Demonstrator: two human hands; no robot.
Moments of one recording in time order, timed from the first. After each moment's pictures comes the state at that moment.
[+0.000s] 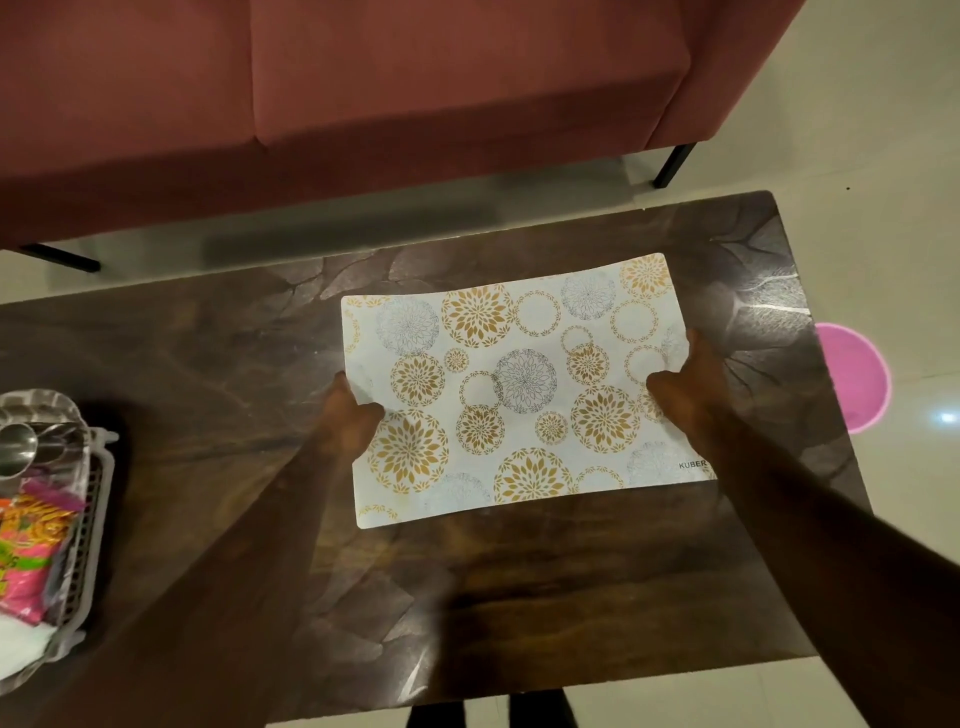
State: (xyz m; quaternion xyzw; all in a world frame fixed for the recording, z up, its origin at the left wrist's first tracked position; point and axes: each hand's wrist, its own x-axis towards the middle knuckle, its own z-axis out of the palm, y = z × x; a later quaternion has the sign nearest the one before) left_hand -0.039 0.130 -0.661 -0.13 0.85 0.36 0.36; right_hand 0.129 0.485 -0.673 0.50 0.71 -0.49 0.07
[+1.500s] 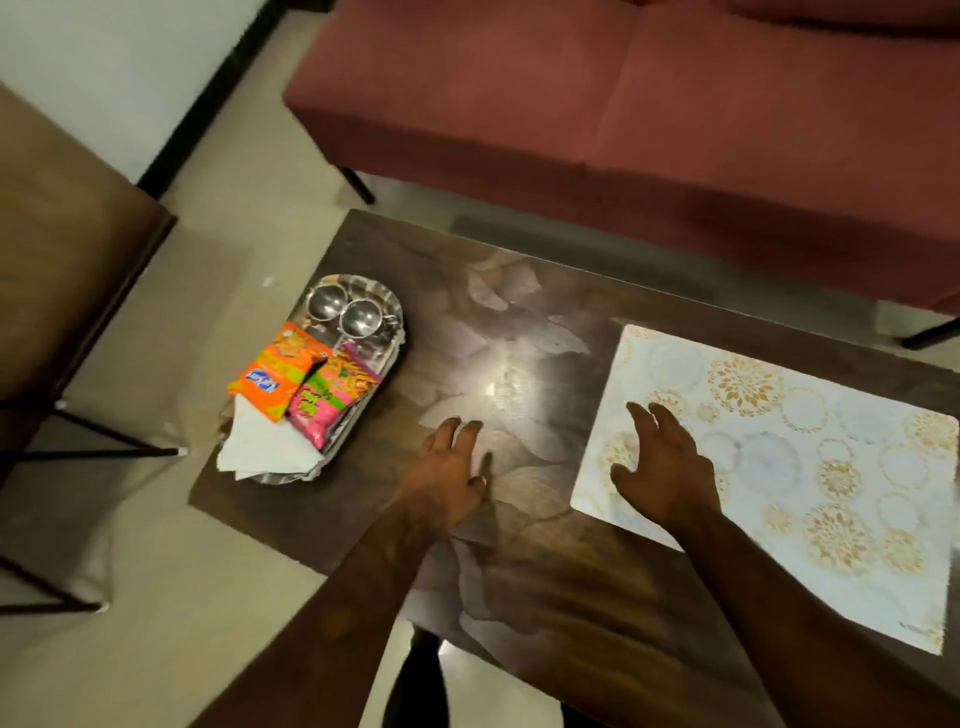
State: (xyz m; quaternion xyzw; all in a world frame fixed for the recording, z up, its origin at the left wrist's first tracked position) left_hand 0.041 -0.086 -0.600 0.02 0.94 0.18 0.28; right_hand 0.039 0.193 -0.613 0.11 0.93 -0.20 0.28
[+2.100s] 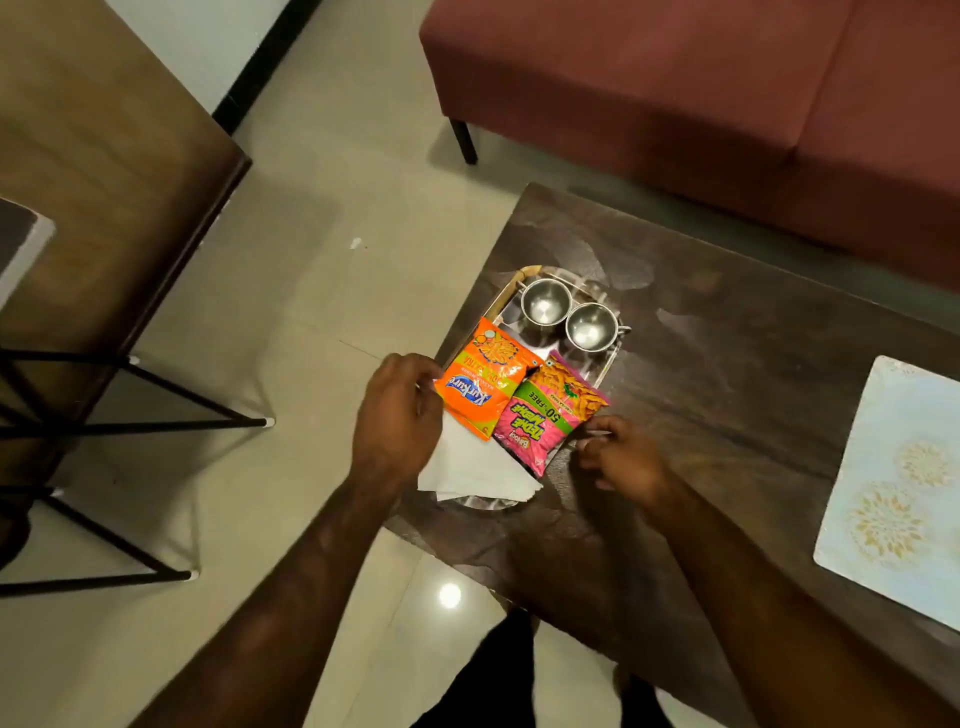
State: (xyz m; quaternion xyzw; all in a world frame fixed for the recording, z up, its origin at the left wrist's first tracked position) left_hand -0.031 -0.428 -0.575 -0.10 0.94 0.33 0.00; right_hand -0.032 -0.163 -0.623 0.28 0.75 -0.48 0.37
